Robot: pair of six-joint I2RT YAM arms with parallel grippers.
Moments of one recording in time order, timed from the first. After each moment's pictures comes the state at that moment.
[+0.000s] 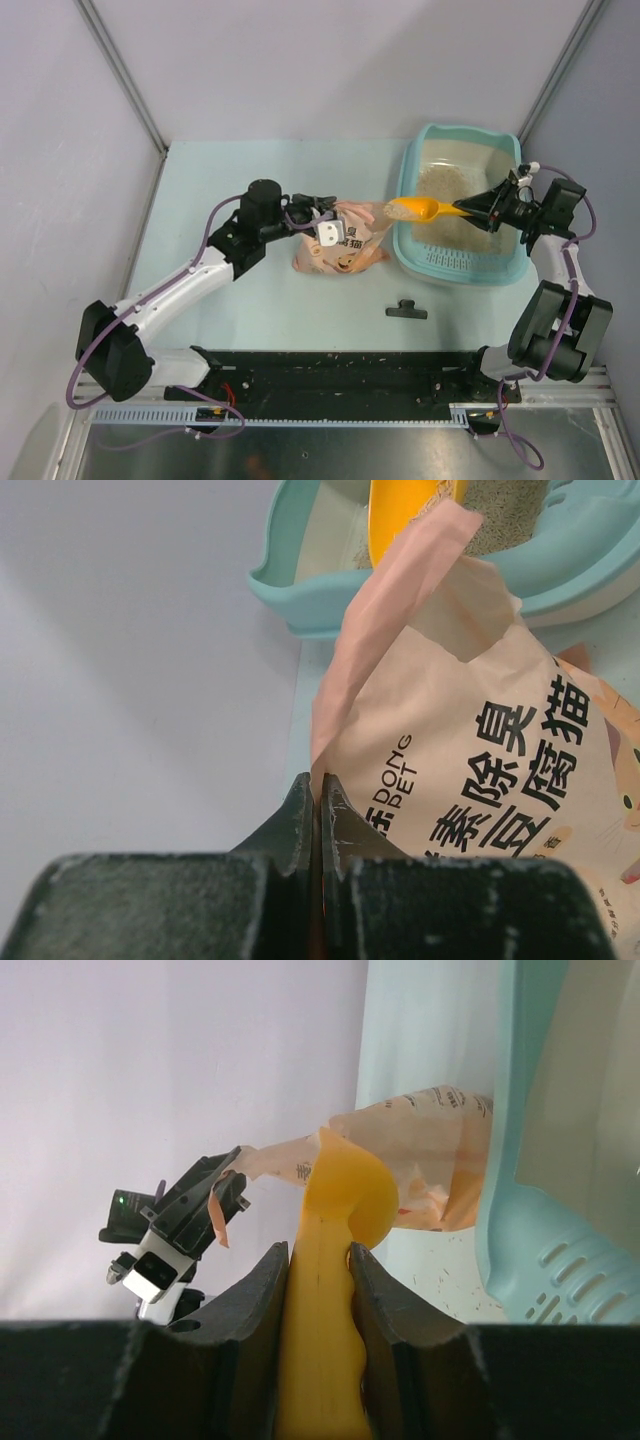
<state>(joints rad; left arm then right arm) -0.66 1.29 1.03 0.03 0.41 1.02 -0.40 1.41 0.93 0.01 -1.32 0.89</state>
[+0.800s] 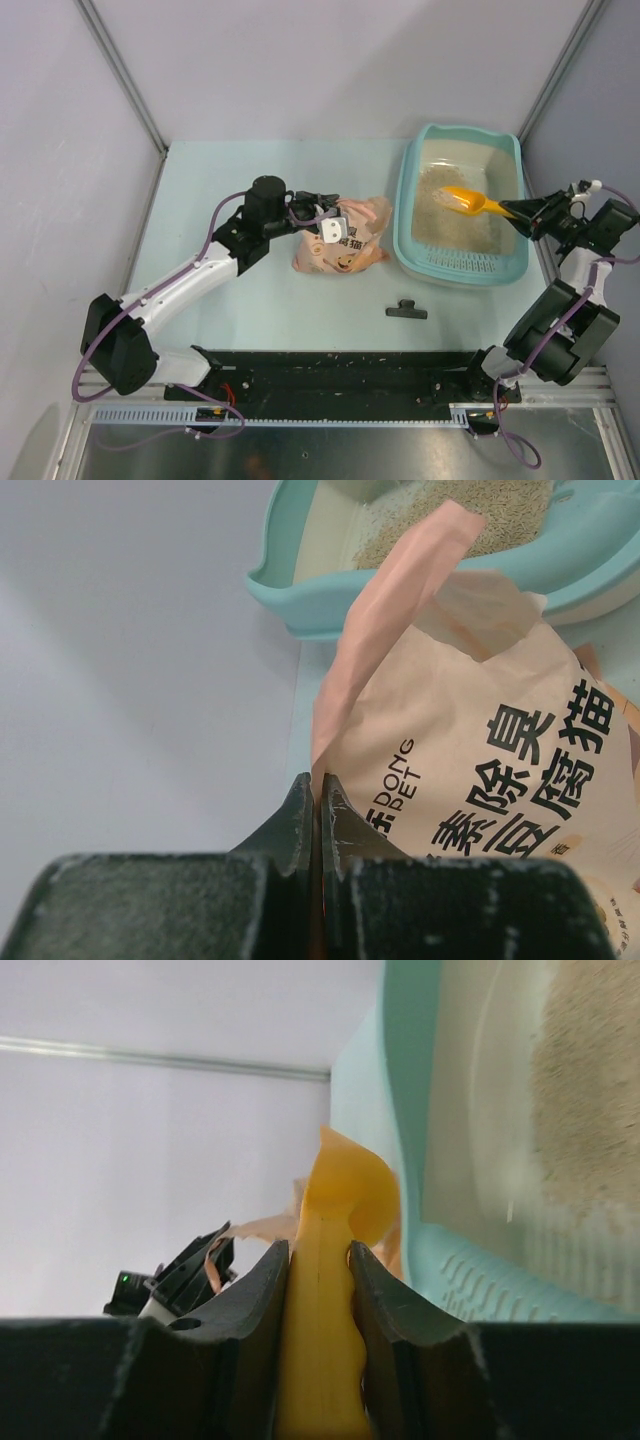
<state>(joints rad) -0.66 1.33 1.06 0.03 0.41 1.03 -0.68 1.40 0.93 0.00 -1.31 0.87</state>
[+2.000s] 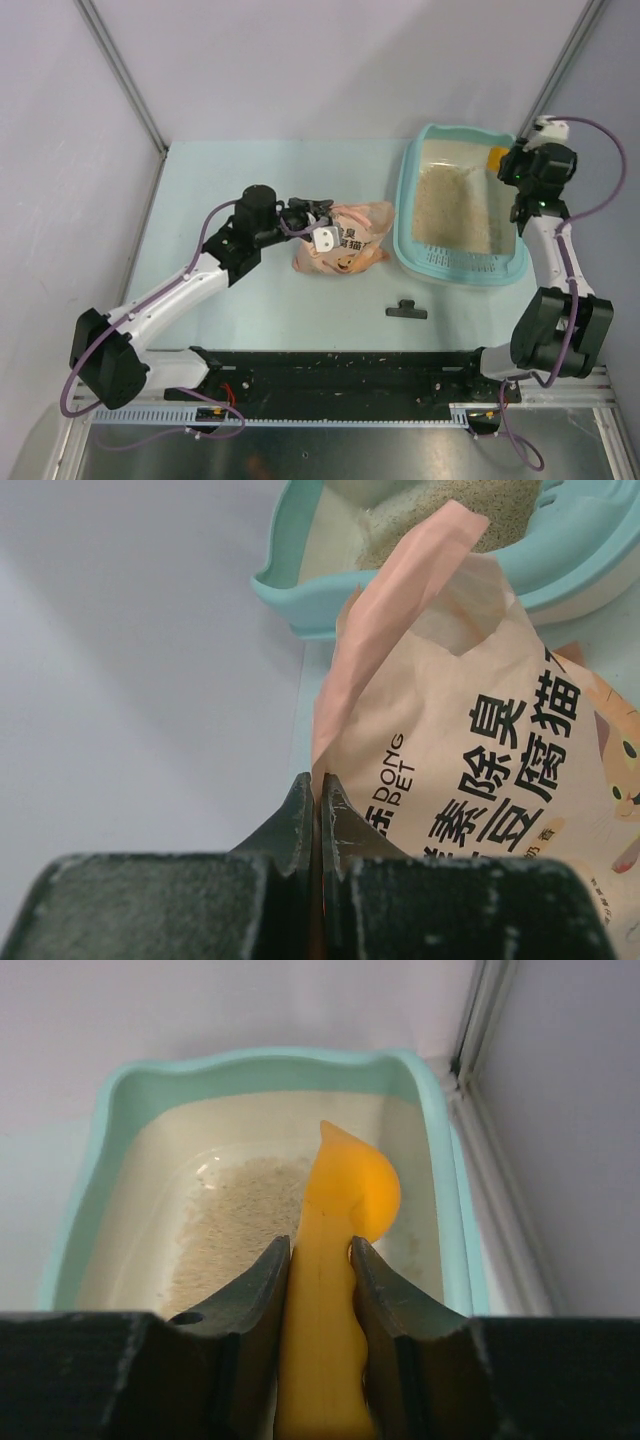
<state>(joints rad) -0.66 1.25 0.99 0.04 0.41 1.03 -0.26 1.40 1.14 0.04 -0.14 0.15</state>
